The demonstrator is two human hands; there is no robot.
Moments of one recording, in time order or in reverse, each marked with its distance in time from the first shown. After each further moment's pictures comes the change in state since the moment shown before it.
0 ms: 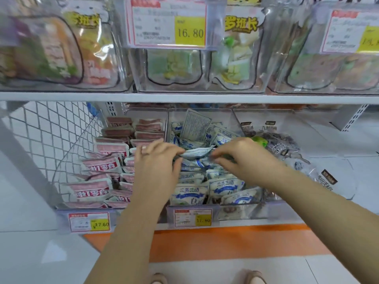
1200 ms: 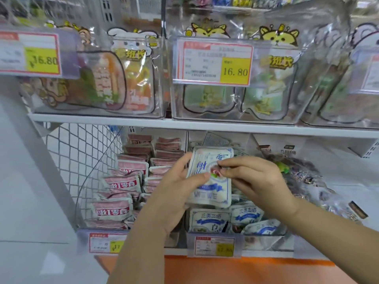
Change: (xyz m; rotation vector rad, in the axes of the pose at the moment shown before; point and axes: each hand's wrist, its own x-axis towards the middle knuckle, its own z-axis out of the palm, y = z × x) left_hand 0.000 0.003 -0.039 -1.495 -0.359 -0.506; right_hand 0.021 -0.004 0.022 0.032 0.546 -0.540
